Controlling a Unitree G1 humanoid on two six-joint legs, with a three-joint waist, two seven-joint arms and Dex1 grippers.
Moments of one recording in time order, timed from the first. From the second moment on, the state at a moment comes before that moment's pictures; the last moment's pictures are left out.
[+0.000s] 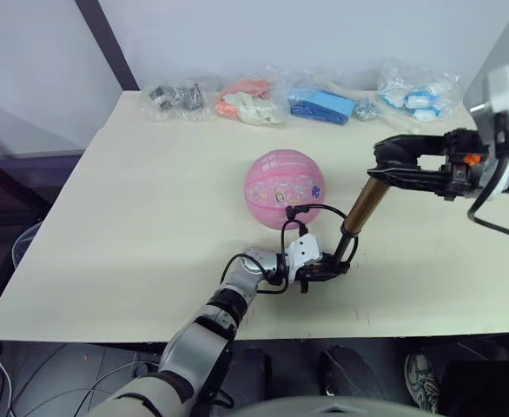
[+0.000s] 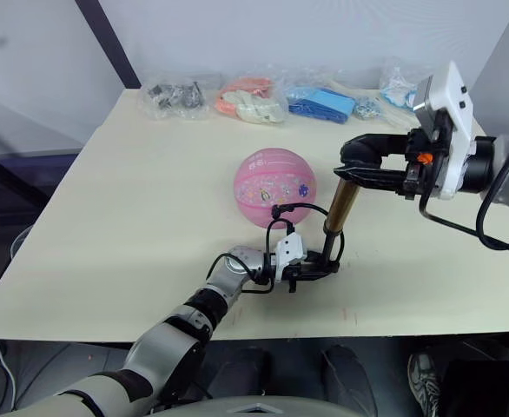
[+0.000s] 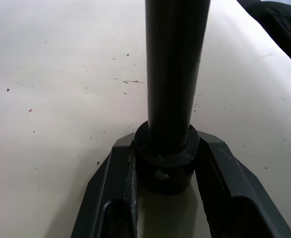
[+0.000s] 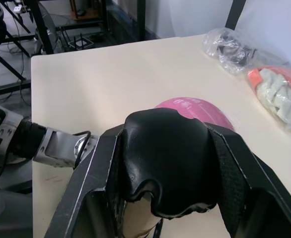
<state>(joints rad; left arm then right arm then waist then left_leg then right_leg) -0.60 0.05 -0.31 0.99 0.05 -0.40 -1.04 -0.59 -0.94 -0.18 -0.46 0.90 0.92 0.87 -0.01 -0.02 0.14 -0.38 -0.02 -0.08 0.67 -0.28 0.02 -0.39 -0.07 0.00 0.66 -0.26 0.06</state>
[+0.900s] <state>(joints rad) -0.60 0.06 -0.32 0.99 0.06 -0.40 -1.04 -0.27 -0.77 0.07 -0.45 0.50 0.54 0.86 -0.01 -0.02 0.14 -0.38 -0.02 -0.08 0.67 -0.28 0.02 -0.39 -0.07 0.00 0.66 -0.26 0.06</state>
